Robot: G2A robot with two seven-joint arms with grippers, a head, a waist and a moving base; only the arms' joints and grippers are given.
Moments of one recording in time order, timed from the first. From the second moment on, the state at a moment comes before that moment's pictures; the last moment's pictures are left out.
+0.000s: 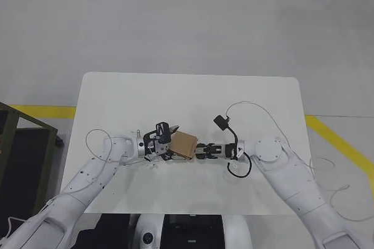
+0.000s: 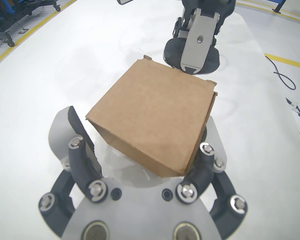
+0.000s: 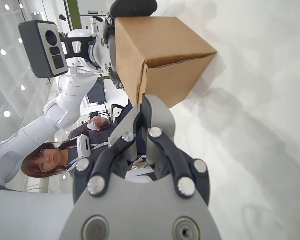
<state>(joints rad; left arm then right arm) 1.08 -1.04 -0.93 -1.20 1.55 -0.83 0.40 -1.04 -1.20 0.92 -1.30 0.09 -0.14 1.00</state>
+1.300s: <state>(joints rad) 1.15 -1.00 -1.02 -1.20 1.56 -1.00 0.57 -1.09 -1.17 1.01 -1.41 0.06 -0.16 0.99</state>
